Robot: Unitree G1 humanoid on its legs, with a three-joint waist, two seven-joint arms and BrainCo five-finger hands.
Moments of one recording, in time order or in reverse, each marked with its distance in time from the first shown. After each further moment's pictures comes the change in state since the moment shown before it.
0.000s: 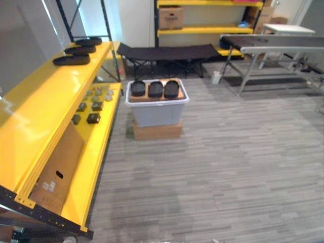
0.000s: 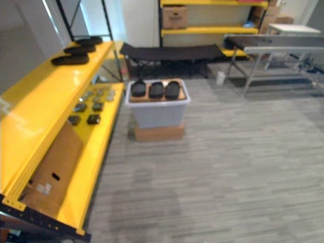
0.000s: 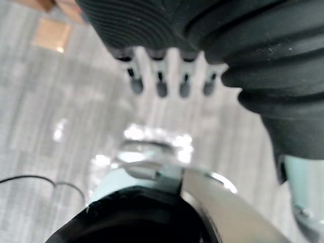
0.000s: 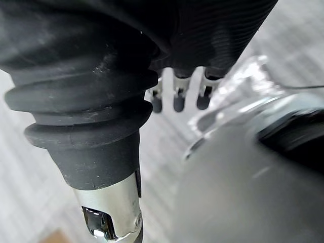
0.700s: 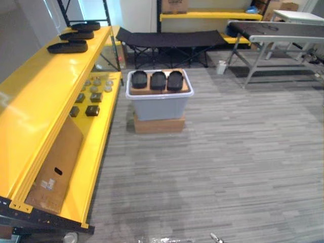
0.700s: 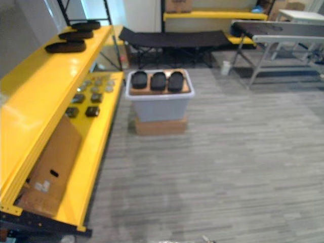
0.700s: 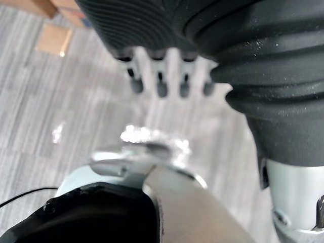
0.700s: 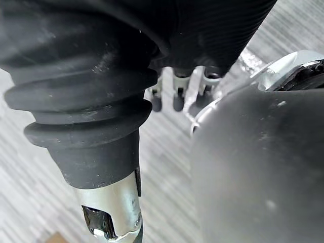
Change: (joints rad) left arm -0.022 0.004 -0.002 0.015 0.000 0.001 0.001; right arm -0.044 0.014 -0.030 0.015 0.031 0.035 0.039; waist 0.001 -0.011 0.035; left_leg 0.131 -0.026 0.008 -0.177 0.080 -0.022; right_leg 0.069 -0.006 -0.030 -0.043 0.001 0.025
